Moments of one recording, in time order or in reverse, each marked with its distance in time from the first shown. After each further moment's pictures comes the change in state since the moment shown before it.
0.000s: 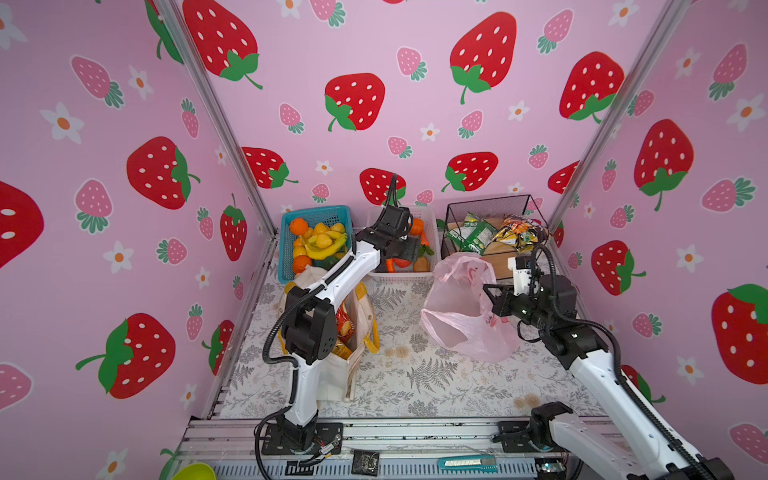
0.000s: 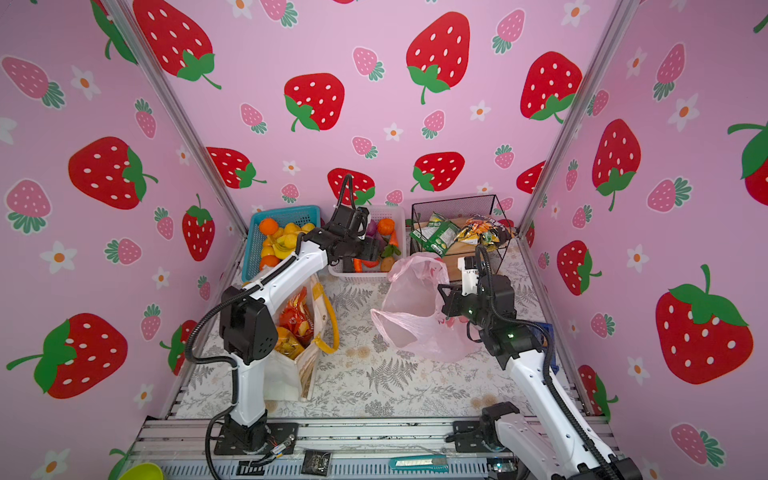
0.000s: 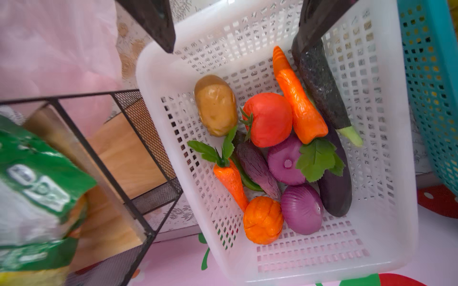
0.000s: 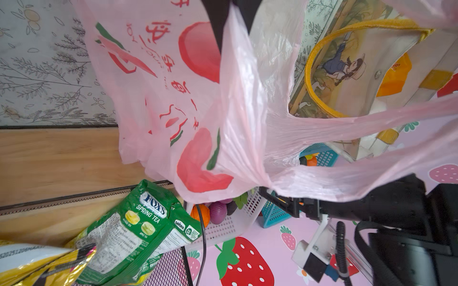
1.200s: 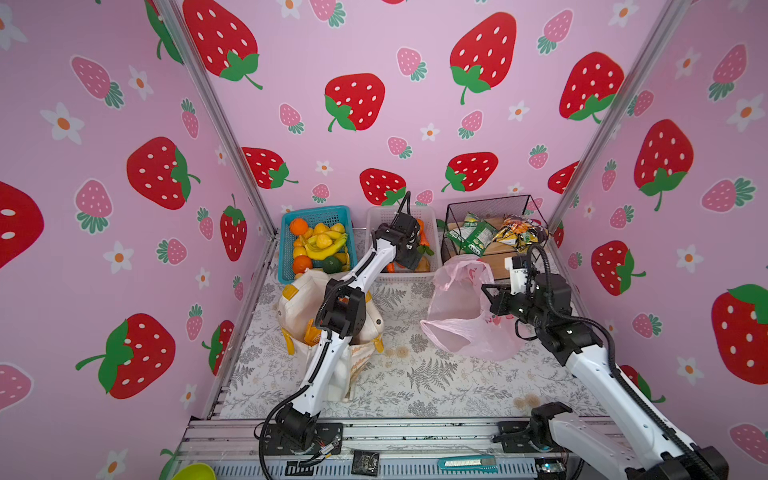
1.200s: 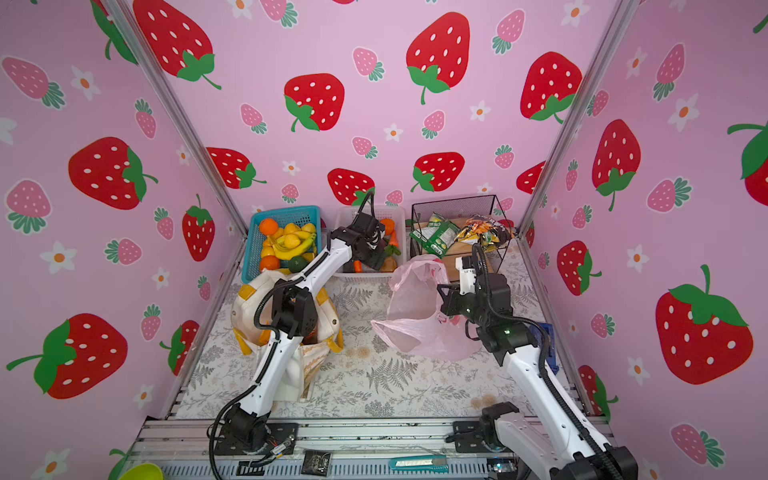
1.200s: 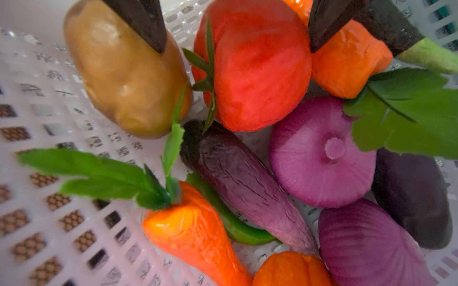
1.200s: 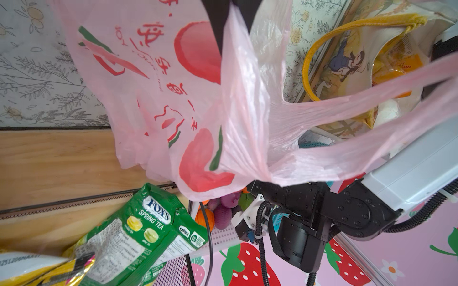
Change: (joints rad) left arm 0.038 0.502 0.533 -0.249 -0.020 0.285; right arm 0.000 0.047 -0.008 0.023 0.010 -0.016
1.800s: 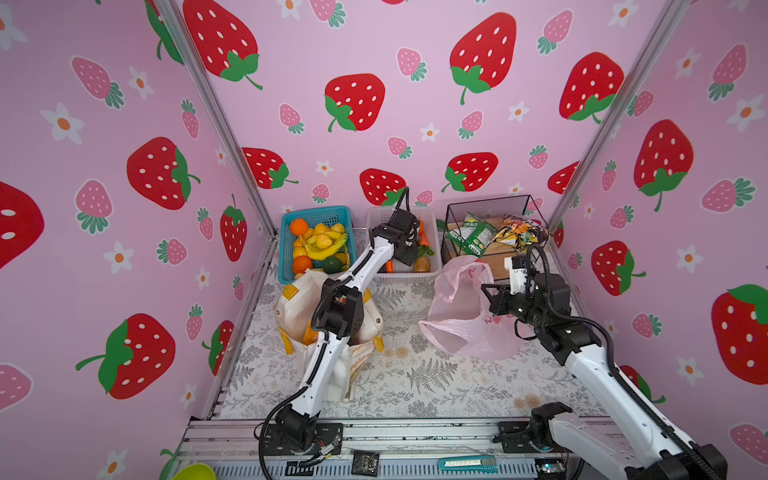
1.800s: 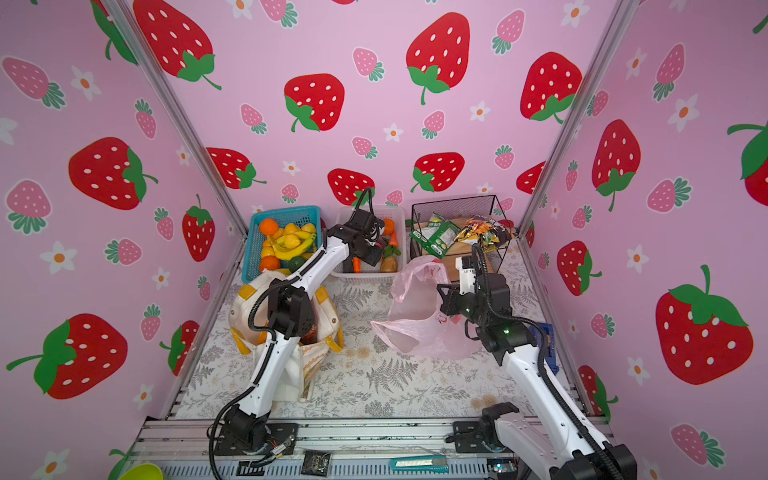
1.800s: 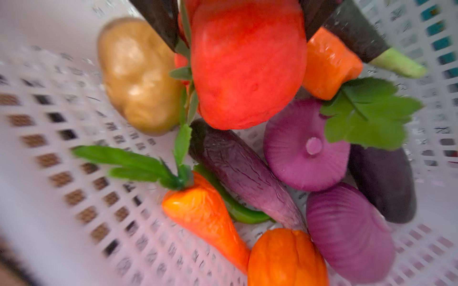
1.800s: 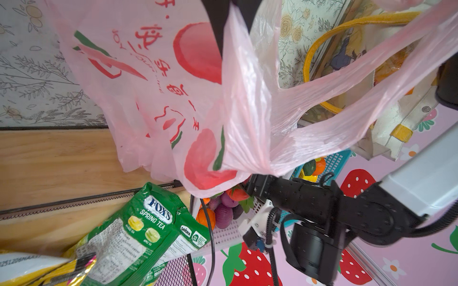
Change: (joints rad) left arm 0.002 -0.123 -0.081 0.033 0.036 -0.010; right arm 0.000 0.005 -0.002 0.019 0.010 0.011
